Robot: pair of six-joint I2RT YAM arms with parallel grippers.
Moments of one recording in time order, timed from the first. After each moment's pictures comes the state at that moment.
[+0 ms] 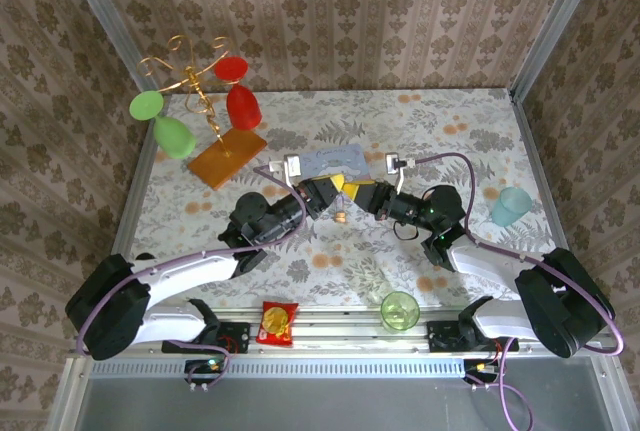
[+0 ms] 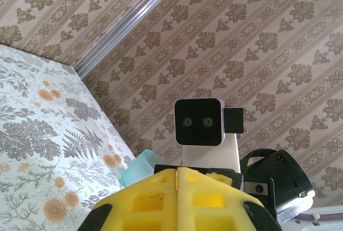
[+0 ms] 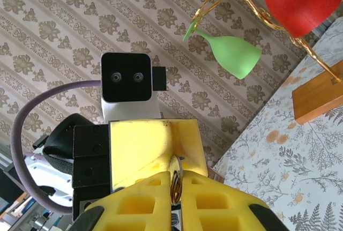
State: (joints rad) left arm -0.88 1.24 0.54 0.89 0.21 -0.89; right arm 0.51 1.28 0.45 1.09 -0.65 1.02
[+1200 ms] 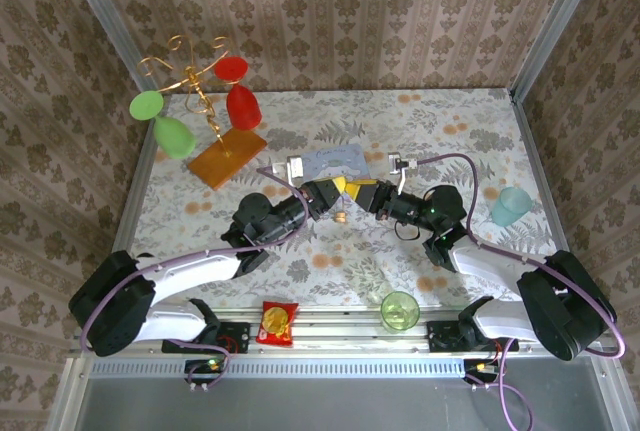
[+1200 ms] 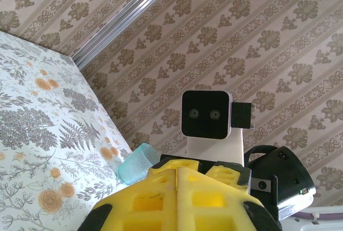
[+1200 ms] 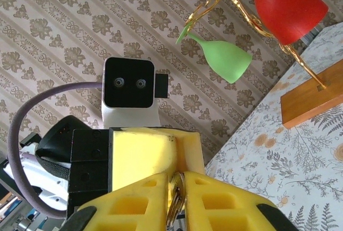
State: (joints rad) left arm -0.89 1.26 0.54 0.91 0.22 -0.93; right arm 0.50 1.26 0.44 1.06 -0.63 0.97
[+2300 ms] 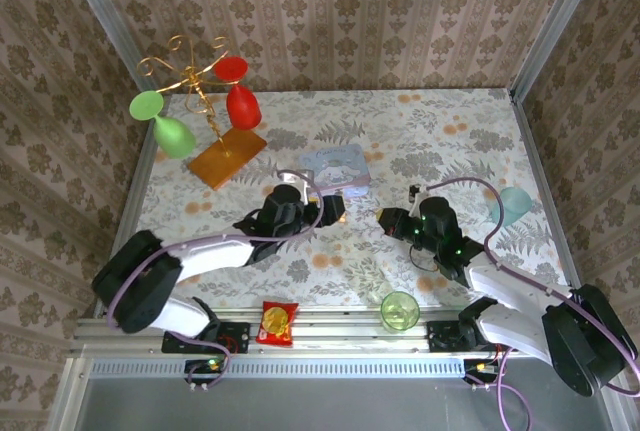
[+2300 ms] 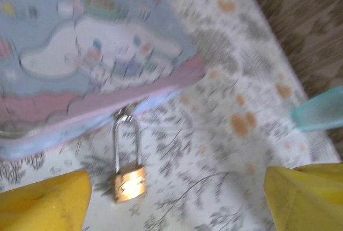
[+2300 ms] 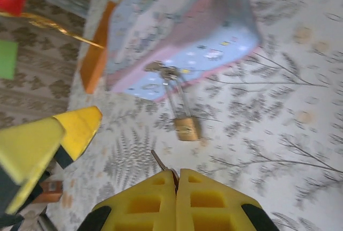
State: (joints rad) left arm -0.83 1.47 0.61 0.39 0.04 -0.70; right arm 0.48 1.06 0.34 0.23 -0.17 0.87
